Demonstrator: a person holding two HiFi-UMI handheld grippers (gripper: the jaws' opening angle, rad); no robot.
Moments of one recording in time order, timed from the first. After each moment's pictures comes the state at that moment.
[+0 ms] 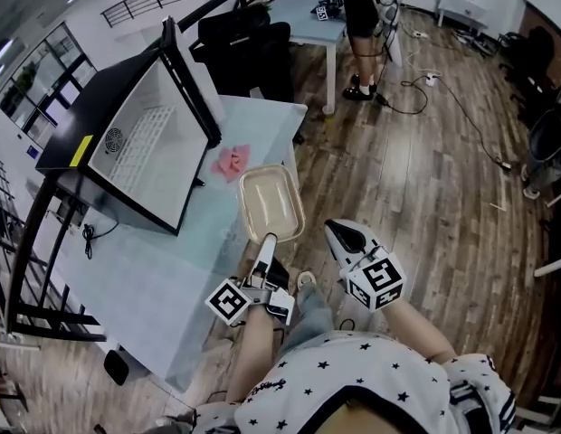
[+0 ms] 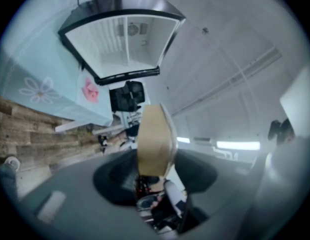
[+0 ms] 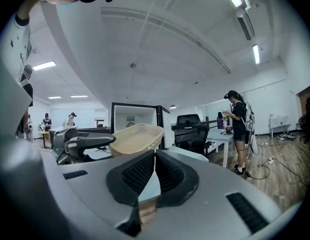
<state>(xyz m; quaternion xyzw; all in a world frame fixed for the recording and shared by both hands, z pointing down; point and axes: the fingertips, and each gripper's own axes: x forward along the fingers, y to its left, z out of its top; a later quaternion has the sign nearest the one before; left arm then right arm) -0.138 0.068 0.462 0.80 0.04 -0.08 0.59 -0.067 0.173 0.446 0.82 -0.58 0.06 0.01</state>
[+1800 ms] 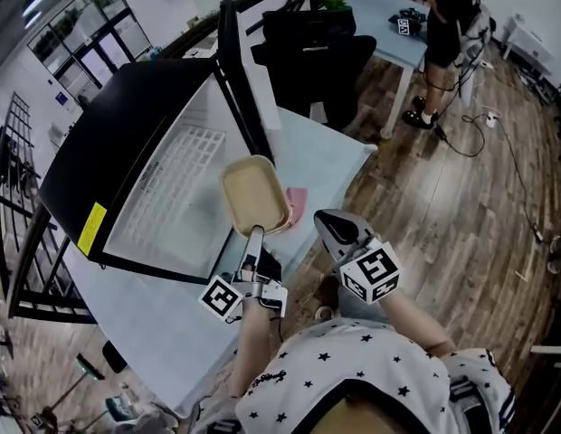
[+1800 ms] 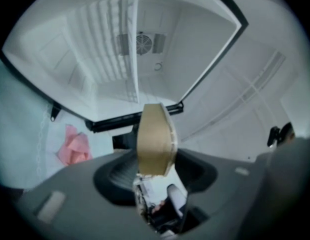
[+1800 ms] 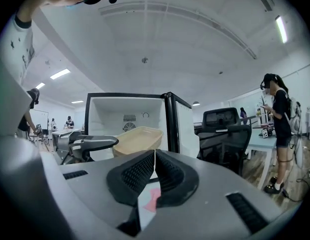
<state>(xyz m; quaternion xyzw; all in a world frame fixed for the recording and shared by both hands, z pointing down) -0.030 -0.202 0.450 0.79 -0.08 -0.18 0.58 0.066 -0.111 0.426 0.72 -0.69 0.05 0.02</state>
